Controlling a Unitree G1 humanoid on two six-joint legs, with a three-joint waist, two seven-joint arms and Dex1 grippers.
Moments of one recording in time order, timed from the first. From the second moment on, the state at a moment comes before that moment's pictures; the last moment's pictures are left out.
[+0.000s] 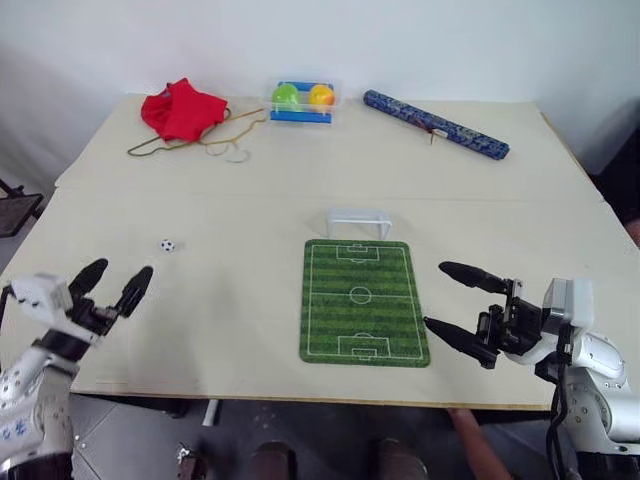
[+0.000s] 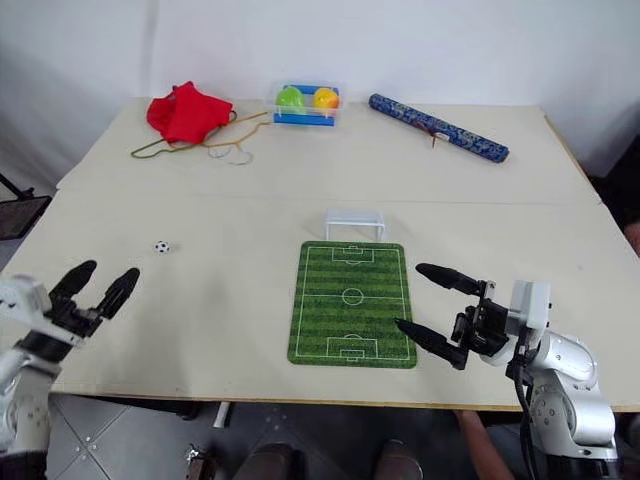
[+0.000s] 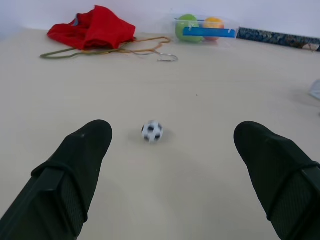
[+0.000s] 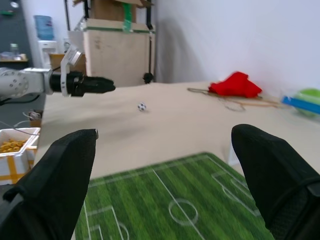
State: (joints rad) left arm -0.16 0.57 0.51 0.19 -0.49 0.09 -0.59; right arm 0.00 -0.55 -0.26 -0.18 0.72 -0.01 1.23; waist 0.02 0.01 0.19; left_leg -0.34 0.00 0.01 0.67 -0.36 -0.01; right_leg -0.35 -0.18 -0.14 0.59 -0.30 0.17
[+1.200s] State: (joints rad) left arm -0.51 0.60 0.38 0.73 -0.38 -0.05 -0.79; right arm 0.10 -0.54 -0.29 -0.17 0.70 -0.09 1.23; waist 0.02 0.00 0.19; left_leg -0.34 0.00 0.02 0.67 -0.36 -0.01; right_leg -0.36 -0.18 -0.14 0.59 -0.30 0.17
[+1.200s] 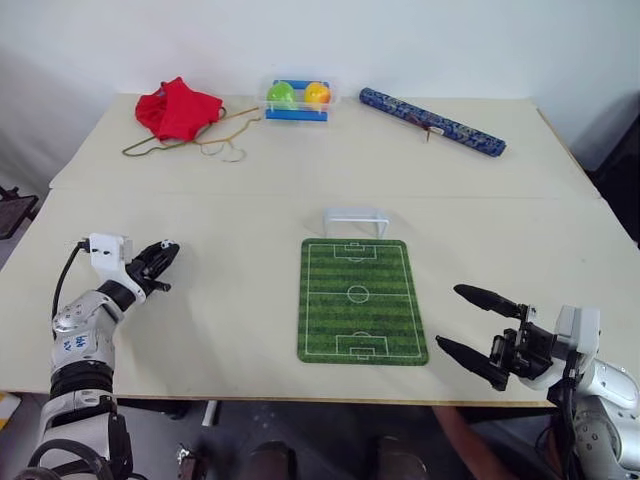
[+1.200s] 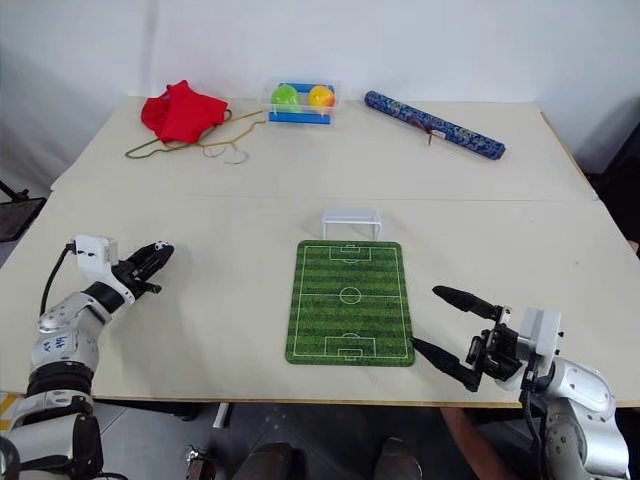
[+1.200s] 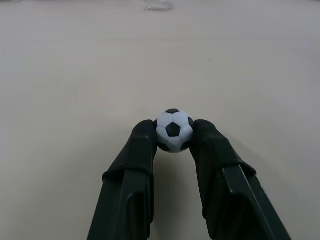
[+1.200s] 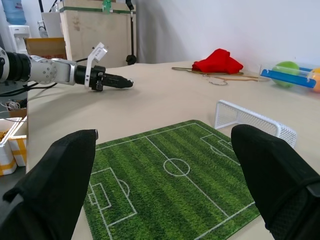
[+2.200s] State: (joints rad) left arm -0.54 0.37 -0.46 -0.01 -0.15 0.31 -1.07; right arm 0.55 -0.61 -0.59 -0.38 0.77 -0.07 1.32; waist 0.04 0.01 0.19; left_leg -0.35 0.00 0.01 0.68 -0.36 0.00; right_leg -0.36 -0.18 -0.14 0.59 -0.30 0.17
